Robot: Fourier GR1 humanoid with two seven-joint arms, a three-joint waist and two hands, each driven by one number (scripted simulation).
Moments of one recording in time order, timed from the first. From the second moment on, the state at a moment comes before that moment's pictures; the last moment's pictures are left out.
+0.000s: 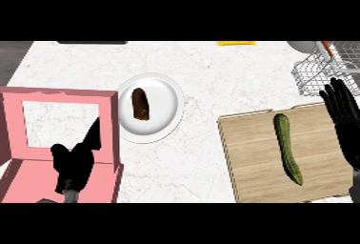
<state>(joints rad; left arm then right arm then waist) -0.01 0.39 -0.35 -1.43 0.38 0.29 0.03 -0.07 -0.48 -0.01 -1.52 -0.29 0.00 -0.22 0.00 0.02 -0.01</state>
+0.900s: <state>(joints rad) -0.04 0.54 -0.31 -1.47 0.24 0.39 0.04 0.23 -0.46 -0.20 -1.63 -0.22 -0.49 0.16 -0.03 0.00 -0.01</state>
